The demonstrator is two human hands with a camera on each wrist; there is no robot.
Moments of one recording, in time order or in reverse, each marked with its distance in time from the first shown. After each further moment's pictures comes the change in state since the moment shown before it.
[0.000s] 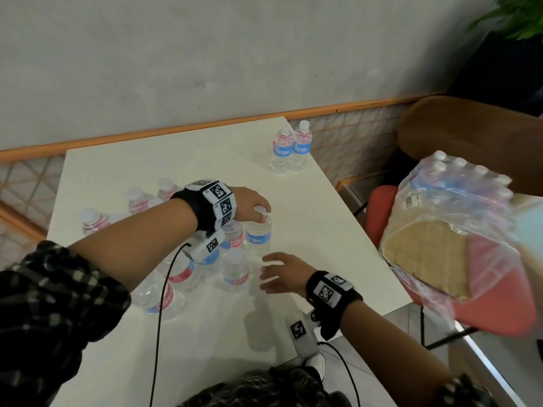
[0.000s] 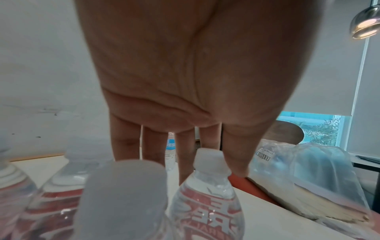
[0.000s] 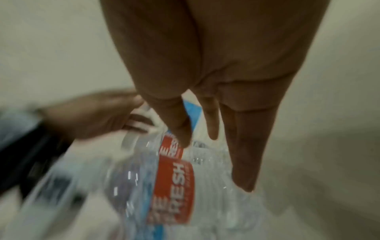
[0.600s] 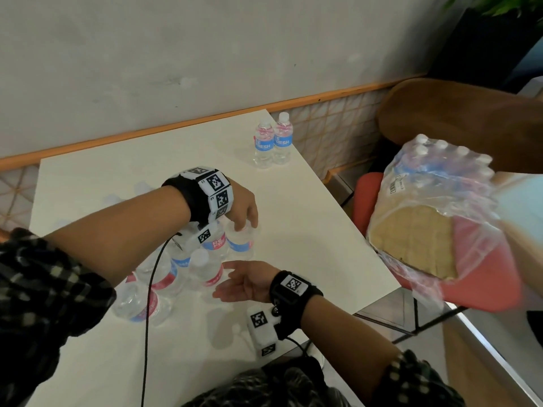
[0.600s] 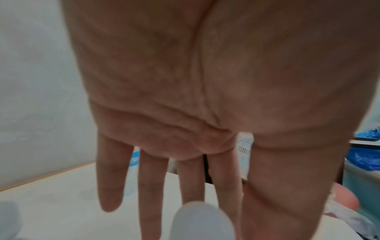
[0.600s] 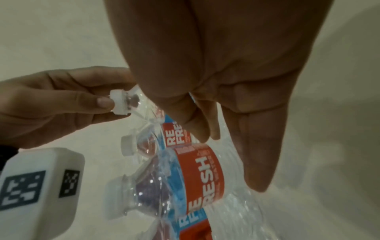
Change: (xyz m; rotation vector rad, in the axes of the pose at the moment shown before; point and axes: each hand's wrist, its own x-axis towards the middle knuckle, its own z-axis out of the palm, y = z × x) left_hand 0.007 0.032 -0.024 0.209 -0.274 -0.007; right_hand 0.018 0.010 0.033 0.414 -0.256 0.148
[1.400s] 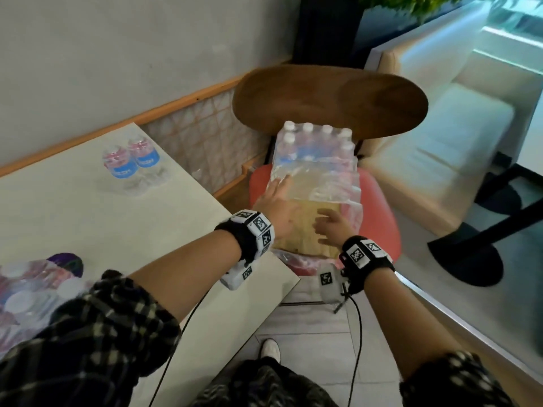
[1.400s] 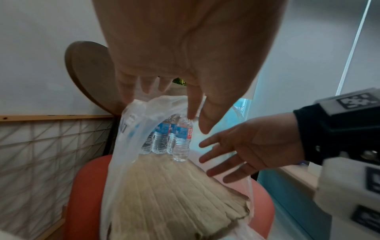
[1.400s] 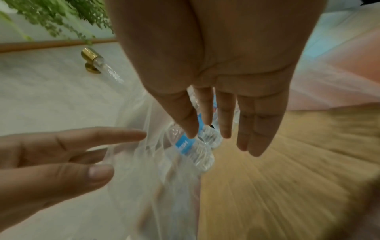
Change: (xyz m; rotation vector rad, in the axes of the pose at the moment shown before) left_hand 0.156 0.272 -0.059 -0.121 0.611 0.395; right_hand -0.228 -0.080 -0.299 -0.179 1.027 -0.503
